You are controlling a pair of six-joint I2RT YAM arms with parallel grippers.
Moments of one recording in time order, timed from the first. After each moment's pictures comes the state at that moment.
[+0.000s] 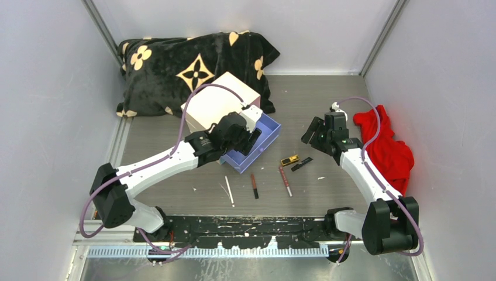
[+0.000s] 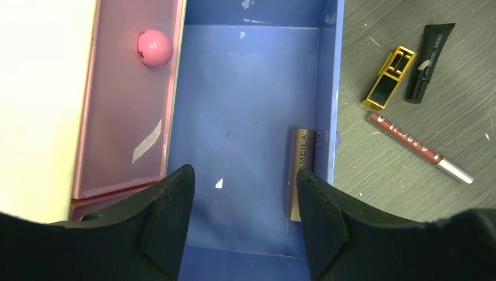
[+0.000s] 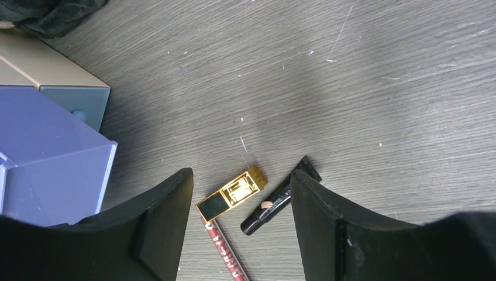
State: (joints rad) left arm -0.92 1.45 1.20 -0.36 -0.28 -0.06; right arm 0.12 1.17 0.77 -0.37 0.00 0.55
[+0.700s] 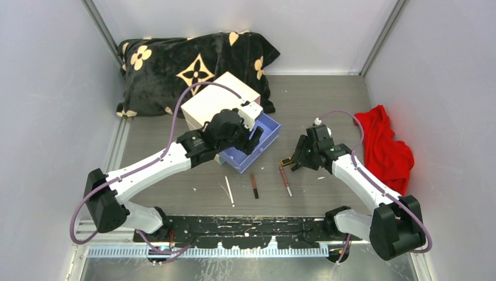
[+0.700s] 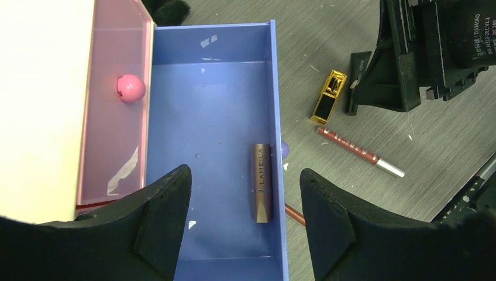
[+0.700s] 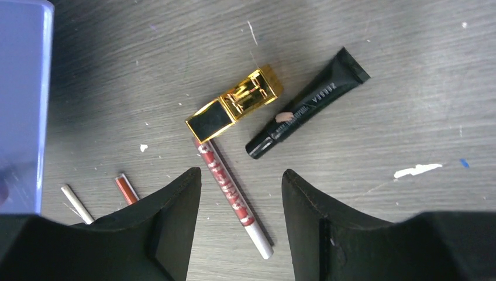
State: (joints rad) left arm -0.92 1.38 1.22 -0.34 -0.14 -0.05; right arm 0.30 1.14 0.70 -0.51 0.00 0.65
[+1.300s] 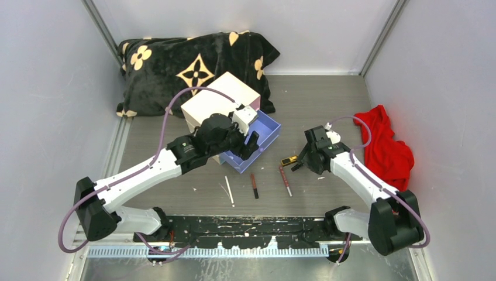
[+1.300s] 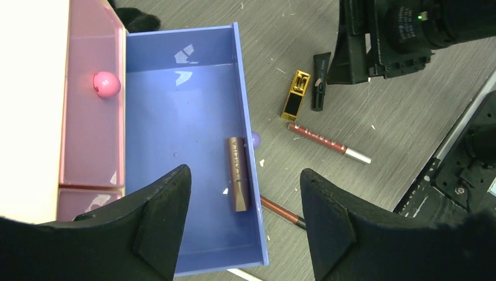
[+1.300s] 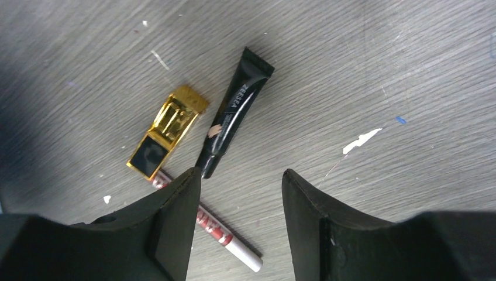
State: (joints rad) left arm -0.92 1.29 1.15 -0.29 -0.03 -0.06; right arm 0.33 1.16 0.71 -0.65 0.21 0.87
